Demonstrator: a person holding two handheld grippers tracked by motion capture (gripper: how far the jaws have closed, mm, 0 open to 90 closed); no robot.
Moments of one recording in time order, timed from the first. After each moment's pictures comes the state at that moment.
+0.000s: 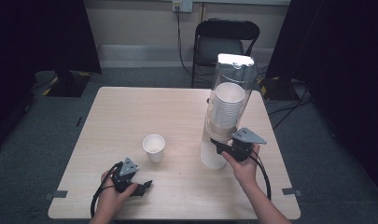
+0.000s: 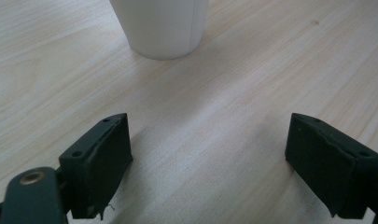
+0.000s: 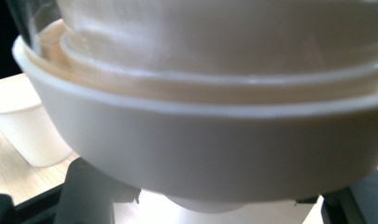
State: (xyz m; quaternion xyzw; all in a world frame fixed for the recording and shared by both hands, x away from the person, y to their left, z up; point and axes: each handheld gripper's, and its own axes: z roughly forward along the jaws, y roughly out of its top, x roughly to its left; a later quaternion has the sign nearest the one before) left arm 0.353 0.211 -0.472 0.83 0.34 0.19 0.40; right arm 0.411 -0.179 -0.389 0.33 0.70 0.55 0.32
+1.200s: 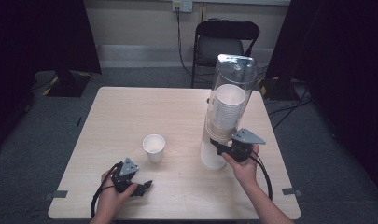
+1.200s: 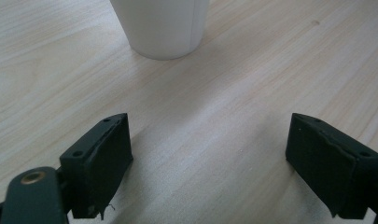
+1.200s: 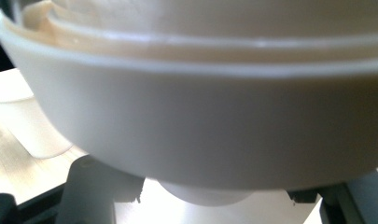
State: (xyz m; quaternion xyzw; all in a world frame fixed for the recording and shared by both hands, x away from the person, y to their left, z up) left arm 0.352 0.211 -0.472 0.83 0.34 0.19 0.40; right arm 0.413 -0.181 -0.393 0.32 0.71 0.54 0.32
